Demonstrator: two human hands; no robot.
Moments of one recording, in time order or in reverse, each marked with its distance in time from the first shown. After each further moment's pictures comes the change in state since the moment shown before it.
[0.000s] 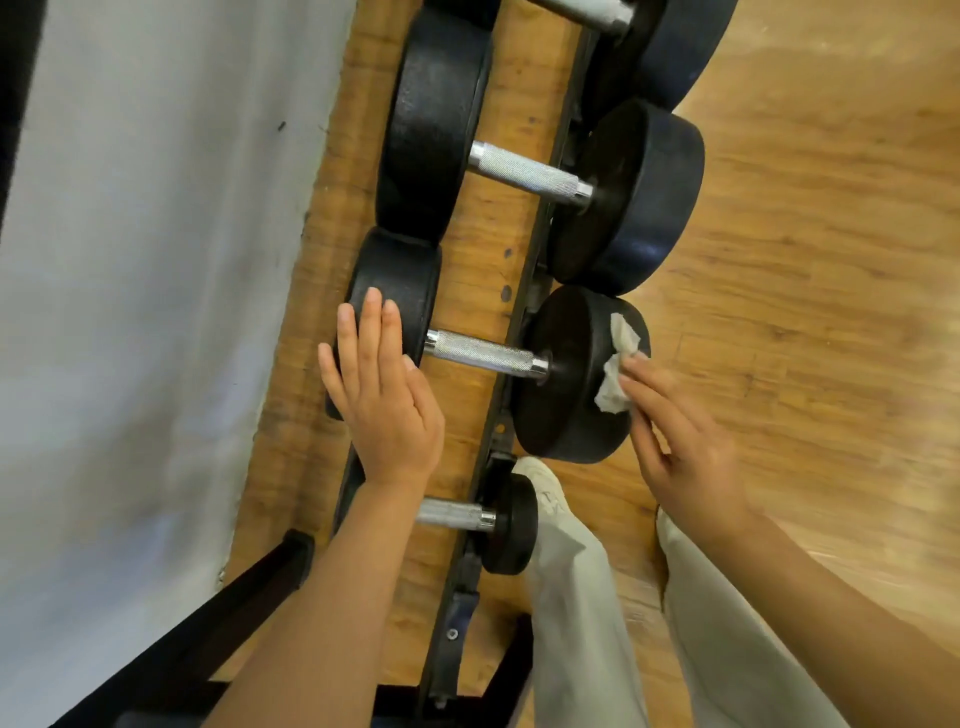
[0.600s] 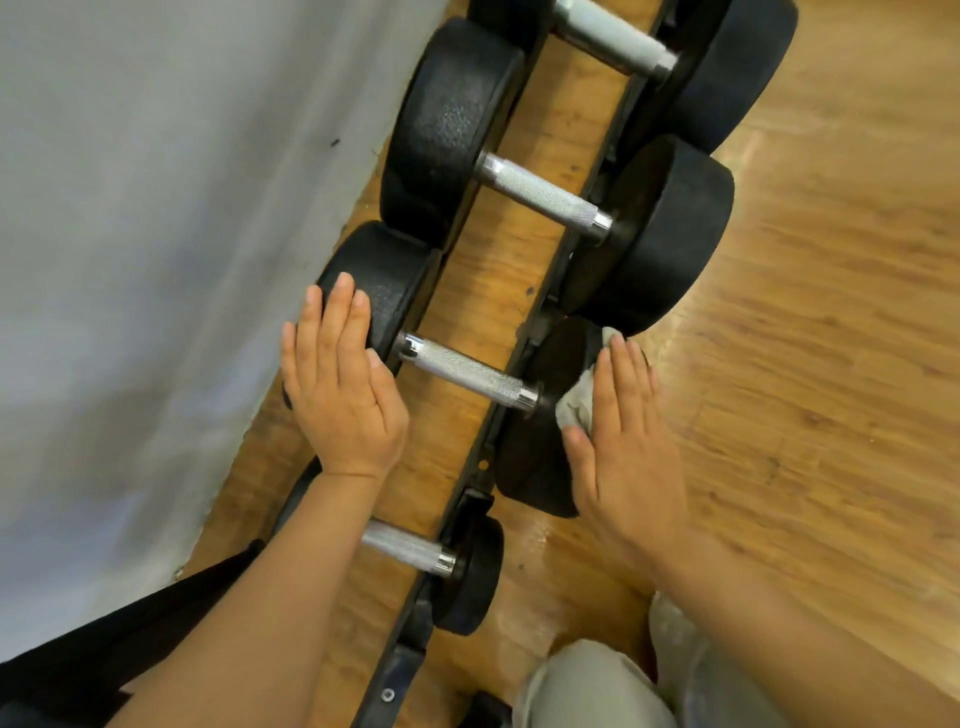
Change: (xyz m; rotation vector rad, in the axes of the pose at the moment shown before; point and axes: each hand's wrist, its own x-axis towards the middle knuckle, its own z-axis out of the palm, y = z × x) left_hand -0.001 -0.006 0.022 0.102 0.226 0.051; right_hand 0.030 0.027 0.042 -0.243 -0.160 -0.013
